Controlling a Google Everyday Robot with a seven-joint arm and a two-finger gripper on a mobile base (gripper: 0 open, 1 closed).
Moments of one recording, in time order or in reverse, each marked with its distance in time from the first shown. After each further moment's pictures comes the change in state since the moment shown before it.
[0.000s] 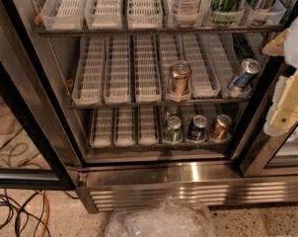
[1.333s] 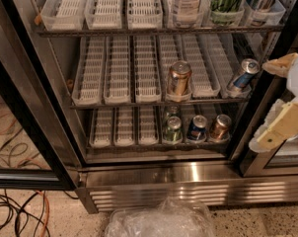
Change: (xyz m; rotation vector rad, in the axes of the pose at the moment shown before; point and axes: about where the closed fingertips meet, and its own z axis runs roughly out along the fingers) arm -0.002 0.018 0.026 0.057 -0.241 0.094
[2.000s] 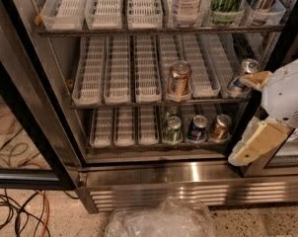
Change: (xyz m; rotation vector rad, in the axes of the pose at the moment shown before) arm -0.011 0.024 0.035 -0.011 -0.060 -0.054
